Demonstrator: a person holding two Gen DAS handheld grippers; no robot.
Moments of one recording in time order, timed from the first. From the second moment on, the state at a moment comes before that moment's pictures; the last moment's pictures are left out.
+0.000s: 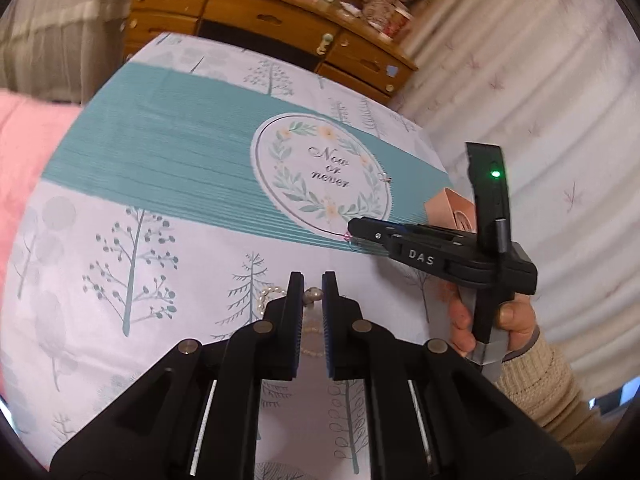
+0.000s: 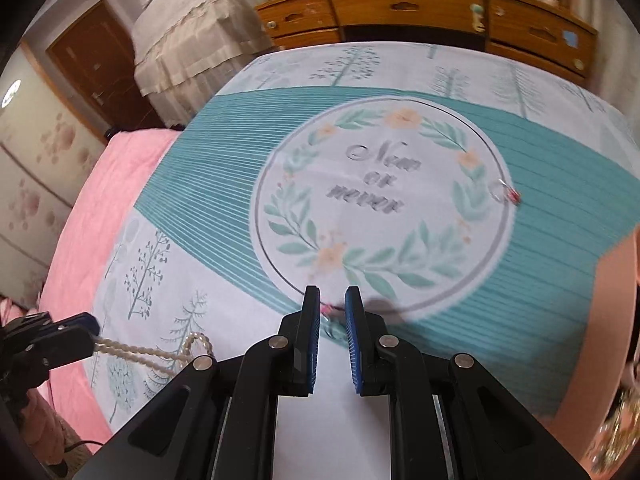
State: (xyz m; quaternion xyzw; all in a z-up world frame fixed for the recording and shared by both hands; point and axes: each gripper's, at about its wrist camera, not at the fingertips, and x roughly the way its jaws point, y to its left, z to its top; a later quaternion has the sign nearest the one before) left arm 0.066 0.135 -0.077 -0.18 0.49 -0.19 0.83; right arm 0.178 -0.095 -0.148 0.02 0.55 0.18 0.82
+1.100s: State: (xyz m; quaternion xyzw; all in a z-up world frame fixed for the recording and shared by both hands) left arm 0.088 0.110 -0.074 -0.18 0.50 -0.20 0.82; right arm 0.159 -0.088 -0.136 -0.06 0.50 0.18 0.84
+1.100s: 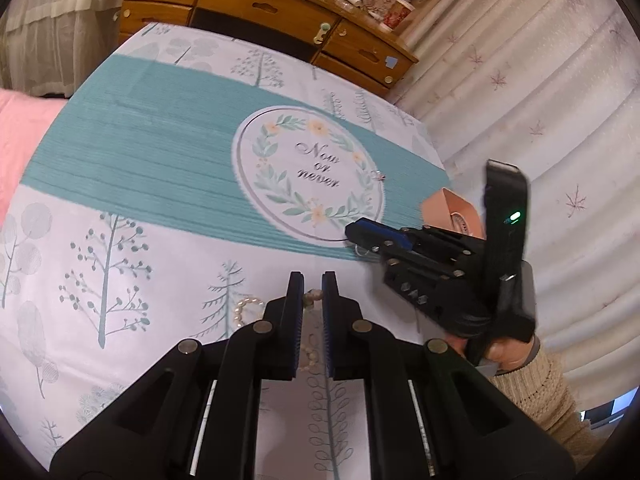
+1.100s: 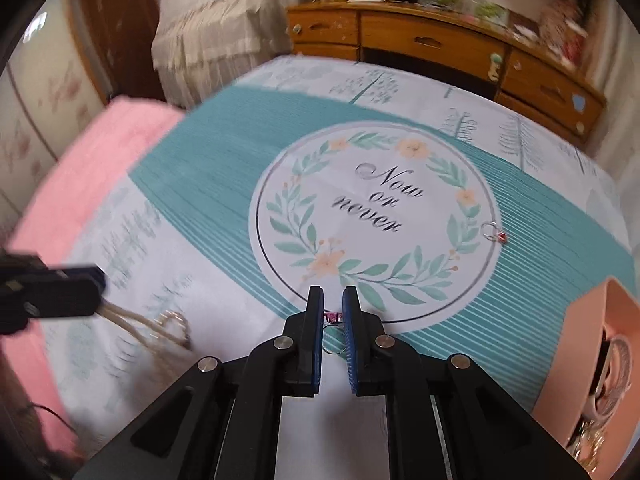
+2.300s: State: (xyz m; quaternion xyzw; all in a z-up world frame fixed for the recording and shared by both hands) left arm 0.110 -0.120 -0.010 -0.01 0.47 -0.27 0.84; right arm 0.056 -0.351 -0.088 0.15 0.46 0.02 0.87
